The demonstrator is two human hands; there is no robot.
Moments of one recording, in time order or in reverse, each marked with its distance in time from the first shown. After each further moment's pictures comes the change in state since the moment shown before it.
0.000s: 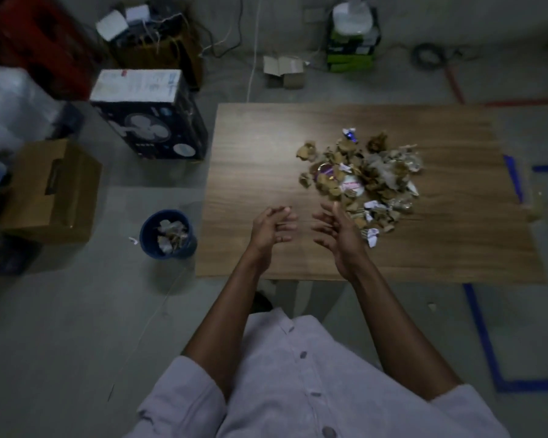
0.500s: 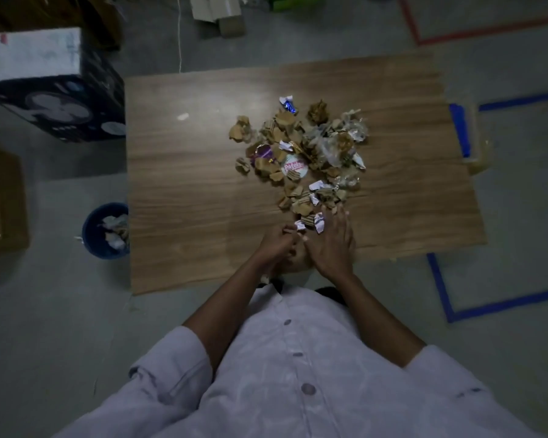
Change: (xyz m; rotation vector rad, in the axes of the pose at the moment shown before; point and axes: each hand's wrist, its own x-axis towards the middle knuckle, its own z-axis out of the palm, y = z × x) left_hand 0.069 -0.098 0.121 0.408 -0.178 -0.302; right_hand 0.029 0.057 -0.131 -1.173 0.316 -0.215
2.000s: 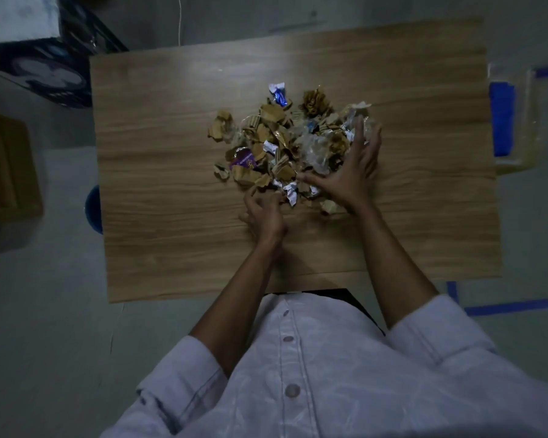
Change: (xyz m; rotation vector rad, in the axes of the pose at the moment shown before) left_hand 0.078 0.082 0.049 -0.254 0.681 -0.092; right_hand 0.200 -0.009 -0.096 0.283 -0.031 -0.012
